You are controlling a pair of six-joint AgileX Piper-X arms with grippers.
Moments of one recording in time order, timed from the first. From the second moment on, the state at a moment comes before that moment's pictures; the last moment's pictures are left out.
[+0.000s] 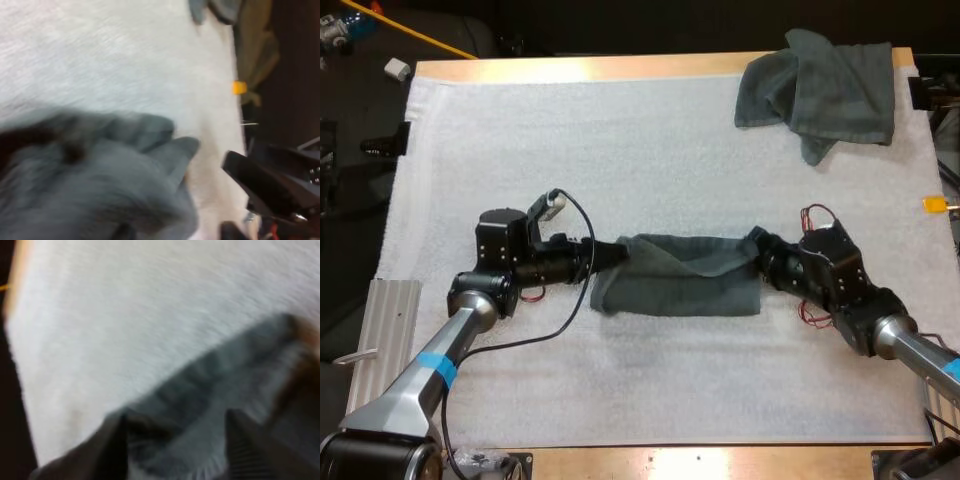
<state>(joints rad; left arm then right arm) -0.10 1.43 -0.60 0.07 0.96 -2.36 0.47 1.36 -0.54 -0.03 -0.17 -0.67</state>
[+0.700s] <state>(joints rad) -0.10 1.31 -0.69 0.04 1.13 -2.42 0.47 1.19 -0.54 0.00 -0.22 -0.95</state>
